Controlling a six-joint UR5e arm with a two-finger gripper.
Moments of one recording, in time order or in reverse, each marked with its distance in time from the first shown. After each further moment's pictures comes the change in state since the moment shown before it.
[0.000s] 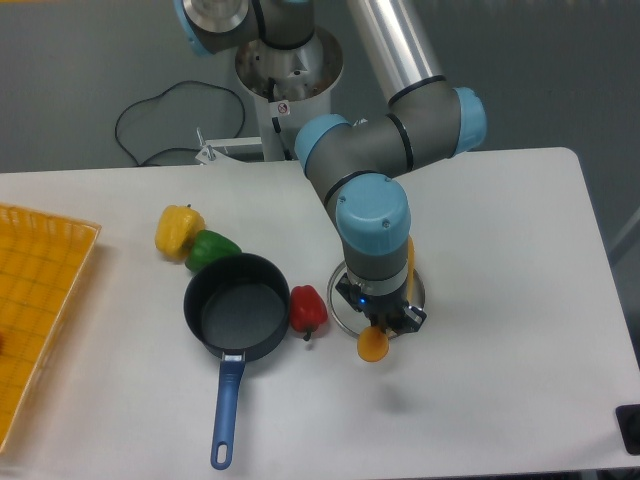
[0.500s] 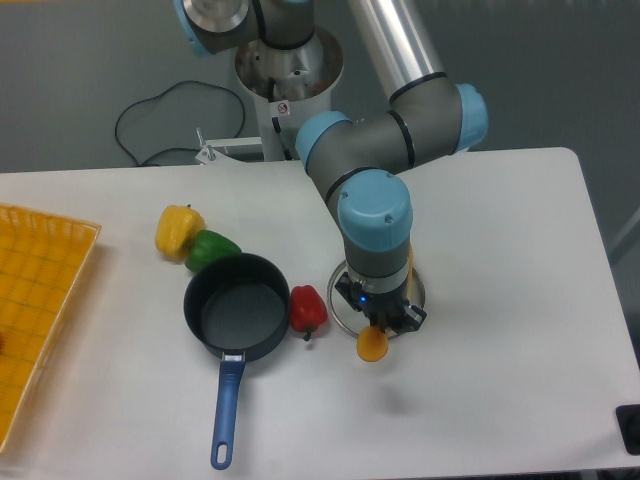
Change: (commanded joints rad) arm 0.005 0.012 -0.003 -0.002 0.000 0.002
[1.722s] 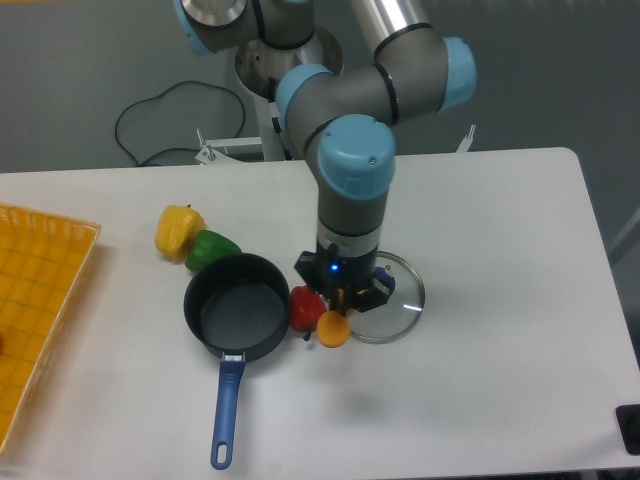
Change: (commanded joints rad) arm -0.080 0.120 -0.049 -0.041 -0.184 -0.298
